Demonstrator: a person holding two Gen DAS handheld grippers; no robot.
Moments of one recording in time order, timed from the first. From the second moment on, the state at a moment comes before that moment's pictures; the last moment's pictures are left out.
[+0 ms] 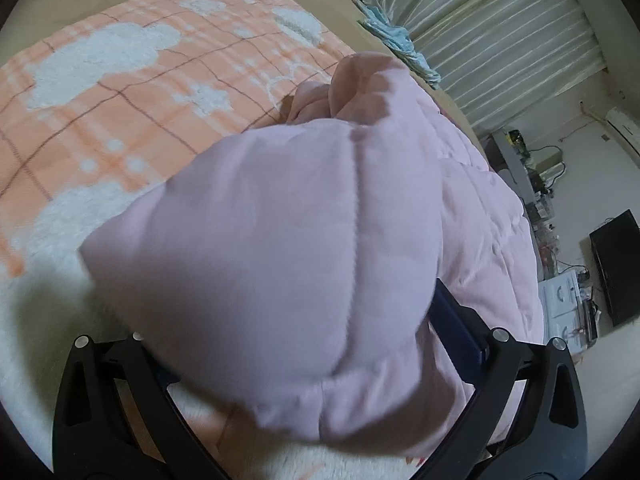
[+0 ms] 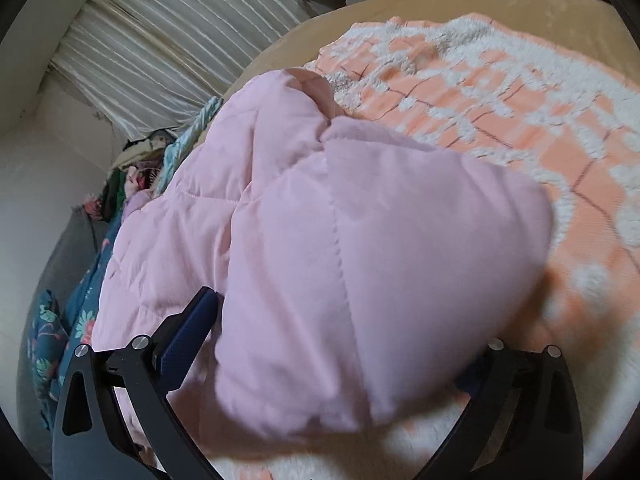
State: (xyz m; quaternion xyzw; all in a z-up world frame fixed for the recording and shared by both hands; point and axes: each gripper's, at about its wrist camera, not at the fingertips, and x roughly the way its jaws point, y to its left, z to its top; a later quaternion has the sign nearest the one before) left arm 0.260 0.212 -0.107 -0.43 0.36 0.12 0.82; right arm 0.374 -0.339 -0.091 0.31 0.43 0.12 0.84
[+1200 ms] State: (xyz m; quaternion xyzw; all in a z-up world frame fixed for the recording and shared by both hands) left arm 0.197 0.144 0.027 -0.16 0.31 0.10 0.93; right arm 0.277 -0.268 0.039 -0.02 0.31 0.21 0.93
